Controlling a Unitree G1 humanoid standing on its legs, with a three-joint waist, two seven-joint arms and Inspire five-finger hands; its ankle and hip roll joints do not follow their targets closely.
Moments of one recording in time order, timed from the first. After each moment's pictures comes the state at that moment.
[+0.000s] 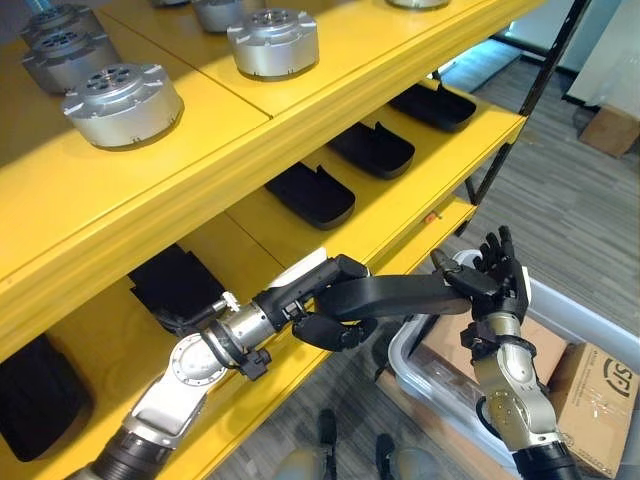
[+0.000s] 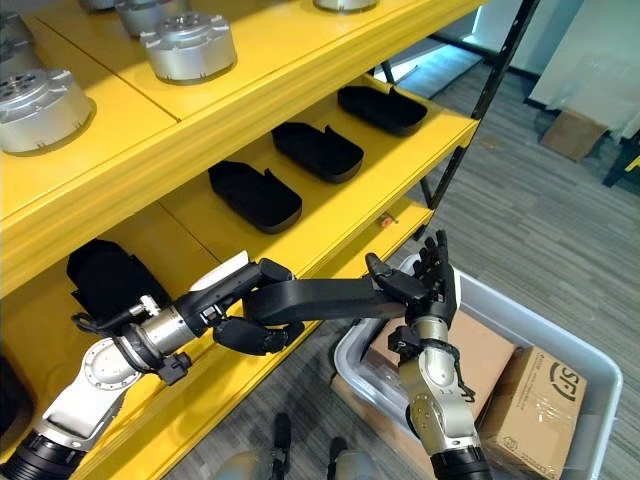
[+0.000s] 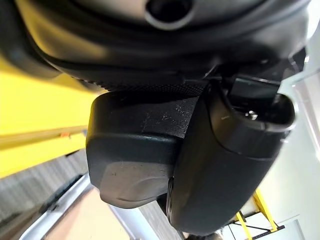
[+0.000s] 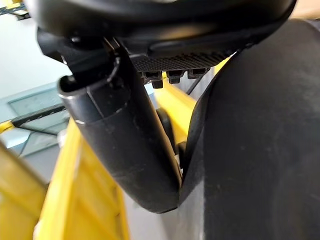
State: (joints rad) left arm -0.11 0.64 -0.26 -0.28 -0.14 -0.22 -0.42; right arm -0.03 -0.30 0.08 -0.03 0.63 -0.12 -0.41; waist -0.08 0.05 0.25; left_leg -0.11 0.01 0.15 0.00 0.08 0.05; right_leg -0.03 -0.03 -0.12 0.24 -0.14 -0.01
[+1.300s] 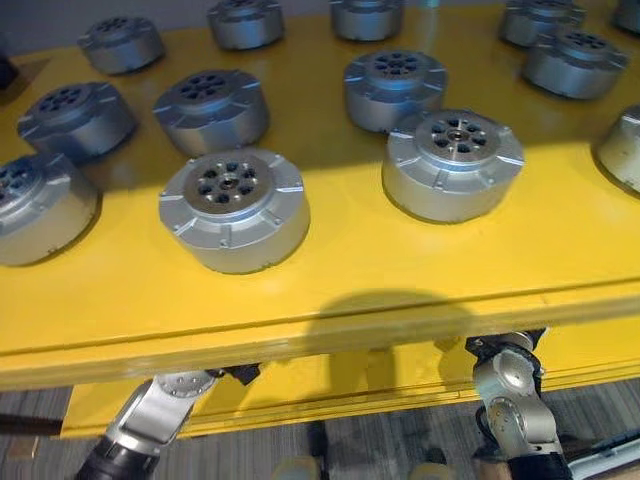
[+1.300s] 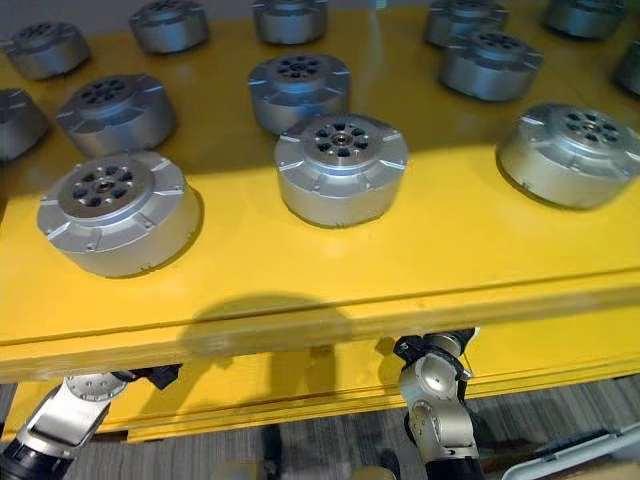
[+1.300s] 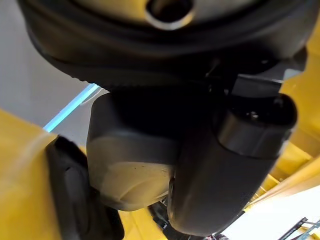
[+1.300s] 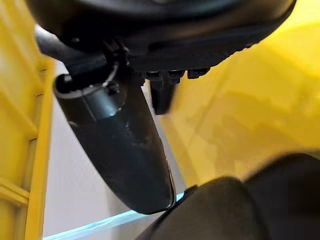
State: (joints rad) left arm -0.13 0.72 -0.23 -0.34 -0.01 -0.33 -0.29; right arm -0.03 -0.22 0.02 -0.07 0.42 0.02 -0.78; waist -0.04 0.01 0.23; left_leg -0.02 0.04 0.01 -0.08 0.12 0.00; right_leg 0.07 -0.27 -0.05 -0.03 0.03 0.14
